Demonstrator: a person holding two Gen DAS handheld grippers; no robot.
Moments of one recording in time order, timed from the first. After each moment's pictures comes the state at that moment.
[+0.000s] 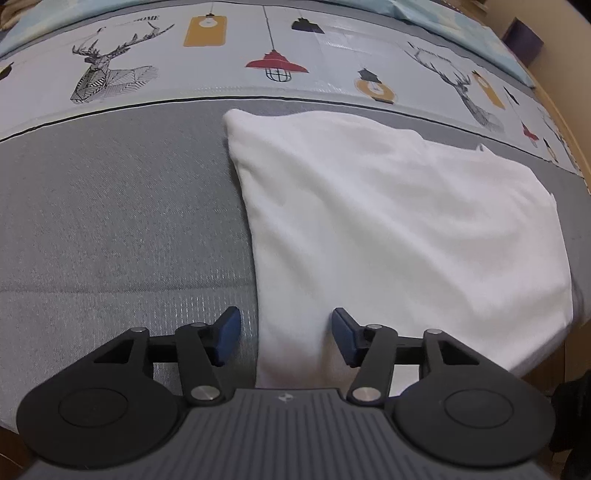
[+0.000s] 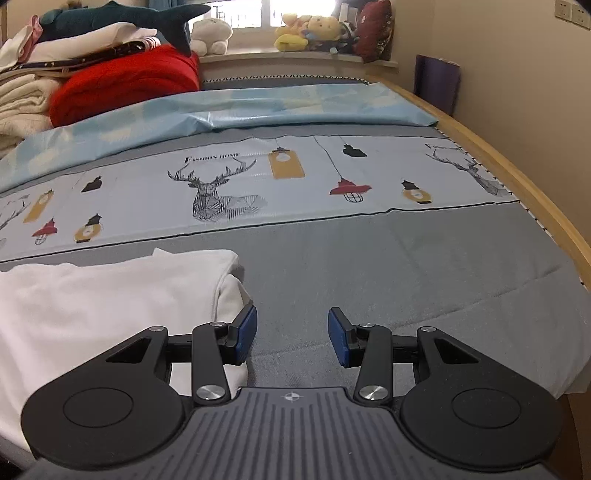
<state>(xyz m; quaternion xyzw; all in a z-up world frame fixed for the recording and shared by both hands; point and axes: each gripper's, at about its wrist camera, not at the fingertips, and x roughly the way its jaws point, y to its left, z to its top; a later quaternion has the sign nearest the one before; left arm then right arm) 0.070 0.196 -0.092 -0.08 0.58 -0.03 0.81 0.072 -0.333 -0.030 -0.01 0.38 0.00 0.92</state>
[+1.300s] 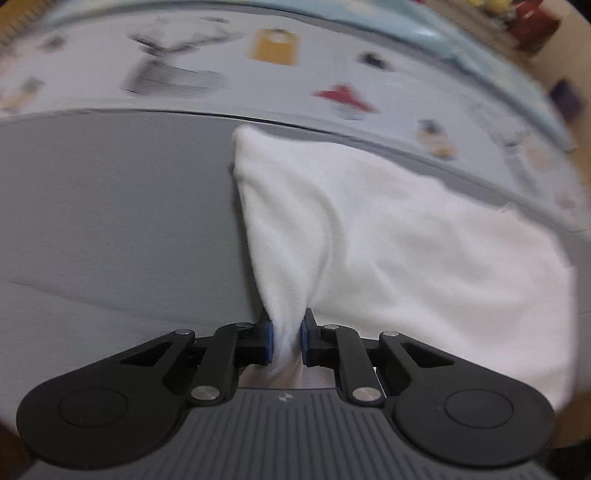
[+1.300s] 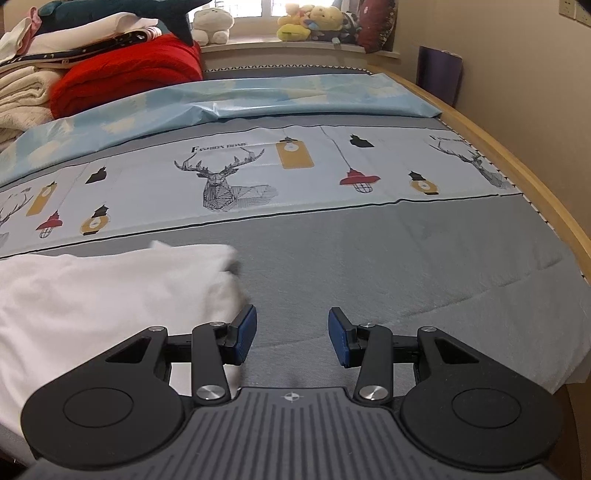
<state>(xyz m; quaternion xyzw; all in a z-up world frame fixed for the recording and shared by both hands) 0.081 0.233 -0.093 -0.11 0.56 0.07 0.82 0.069 -0.311 -0.028 -0.01 0.40 0.00 0.92</state>
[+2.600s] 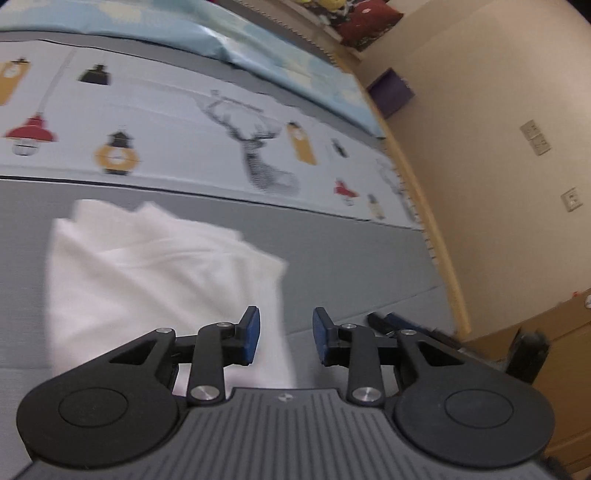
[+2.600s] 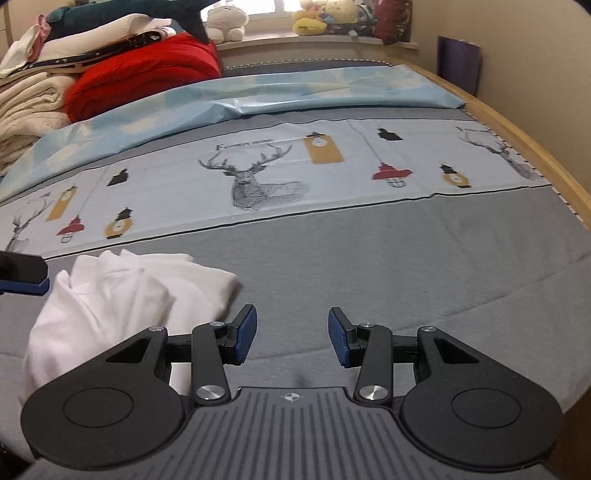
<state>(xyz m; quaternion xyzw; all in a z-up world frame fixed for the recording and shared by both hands) 0.136 0.030 -0.016 -0.23 0.50 -0.21 0.80 0.084 -0.293 -0.037 0.02 0.41 0.04 0.91</state>
